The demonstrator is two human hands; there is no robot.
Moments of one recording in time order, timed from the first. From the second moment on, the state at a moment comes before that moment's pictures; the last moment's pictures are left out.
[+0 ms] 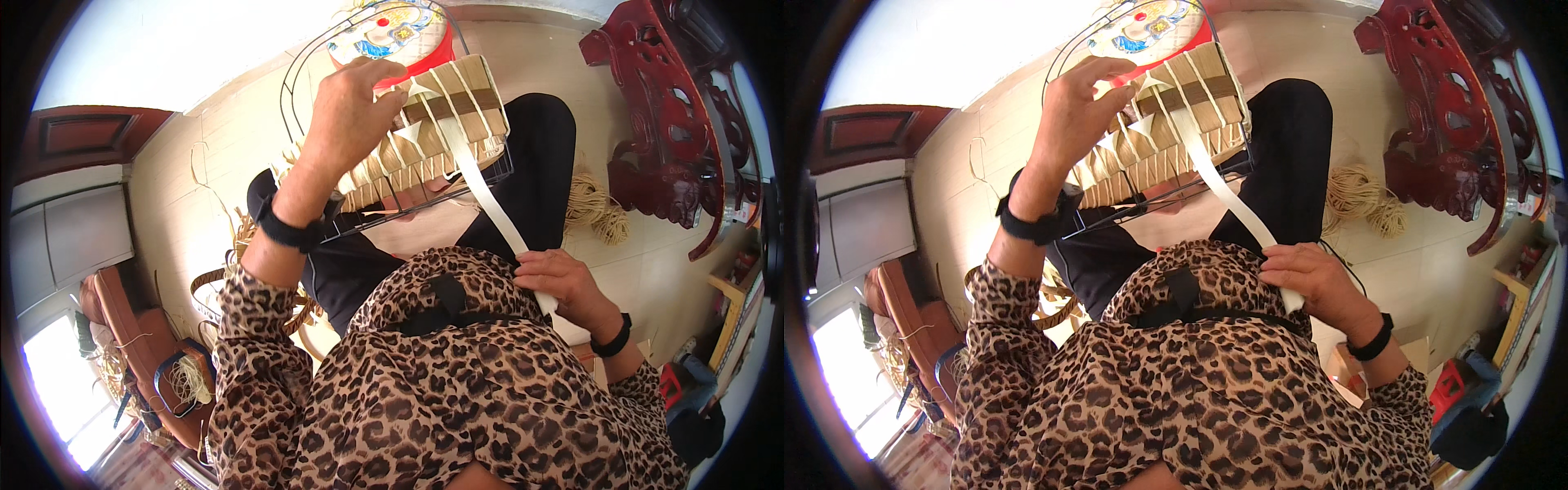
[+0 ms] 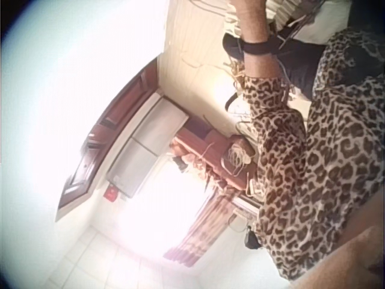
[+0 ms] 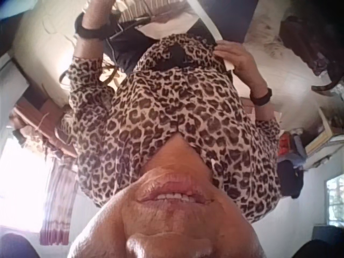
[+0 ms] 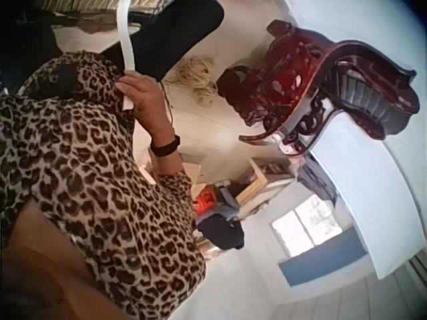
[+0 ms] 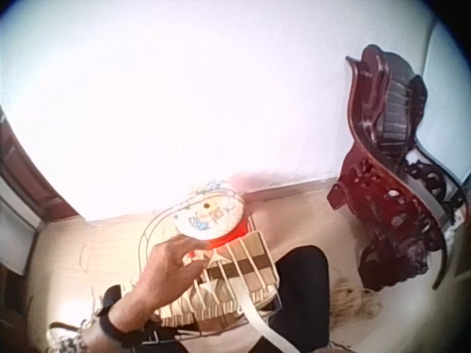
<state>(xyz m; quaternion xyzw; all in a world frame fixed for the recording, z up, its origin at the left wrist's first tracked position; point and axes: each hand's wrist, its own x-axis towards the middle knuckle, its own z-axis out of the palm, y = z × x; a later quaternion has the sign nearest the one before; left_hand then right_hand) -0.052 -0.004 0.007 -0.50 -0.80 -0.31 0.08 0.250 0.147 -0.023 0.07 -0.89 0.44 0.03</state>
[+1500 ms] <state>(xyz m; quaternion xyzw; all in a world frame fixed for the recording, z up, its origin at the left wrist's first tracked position) -0.036 -0.002 -0.001 -0.50 -0.79 -0.35 -0.09 0.143 0.096 -0.013 -0.19 -0.89 0.41 0.11</state>
